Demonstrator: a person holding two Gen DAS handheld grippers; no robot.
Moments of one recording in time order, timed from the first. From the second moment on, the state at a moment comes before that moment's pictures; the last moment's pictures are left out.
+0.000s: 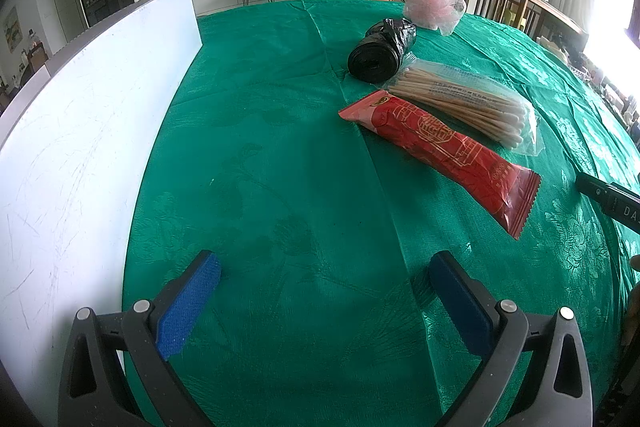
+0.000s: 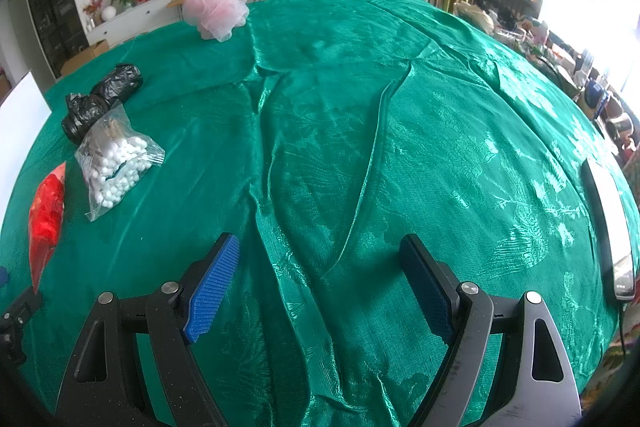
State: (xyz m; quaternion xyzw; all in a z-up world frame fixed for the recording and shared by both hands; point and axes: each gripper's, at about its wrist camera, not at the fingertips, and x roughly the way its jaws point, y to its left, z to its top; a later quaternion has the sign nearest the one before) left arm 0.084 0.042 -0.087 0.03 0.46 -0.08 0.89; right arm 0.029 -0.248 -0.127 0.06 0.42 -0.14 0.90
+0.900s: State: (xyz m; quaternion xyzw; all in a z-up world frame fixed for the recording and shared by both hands) left arm 0.086 0.041 -0.089 0.03 0.46 -0.08 0.89; right arm 0.029 -0.248 -0.127 0.06 0.42 -0.14 0.90
